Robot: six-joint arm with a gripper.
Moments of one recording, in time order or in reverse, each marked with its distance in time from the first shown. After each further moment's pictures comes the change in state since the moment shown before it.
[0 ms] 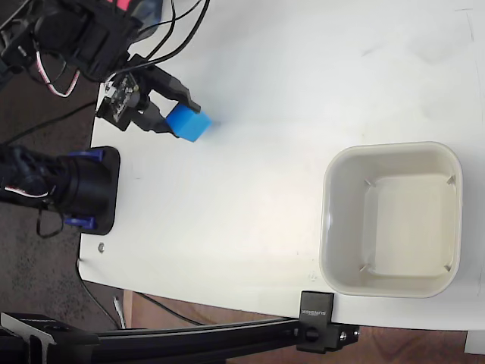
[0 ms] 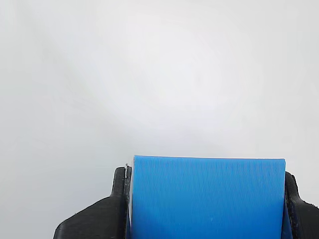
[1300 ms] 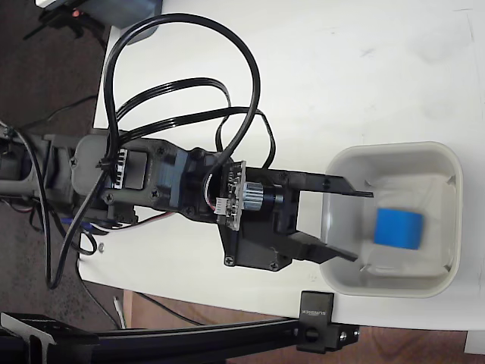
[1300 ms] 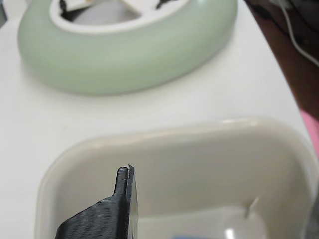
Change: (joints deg) arm 52.6 -21.9 -15.2 -75.1 -40.6 -84.6
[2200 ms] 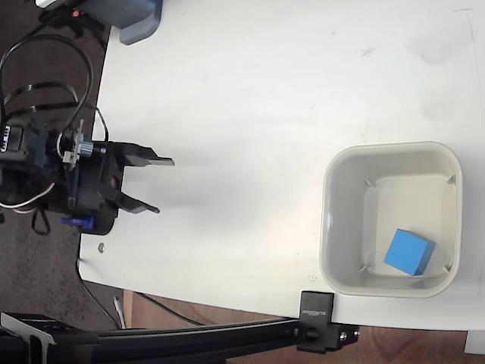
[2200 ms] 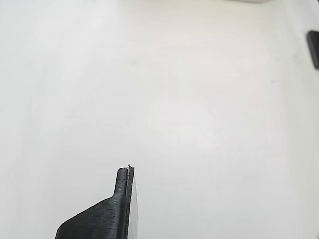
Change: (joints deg) arm -13.5 99.1 72.8 42.5 7.4 -5.7
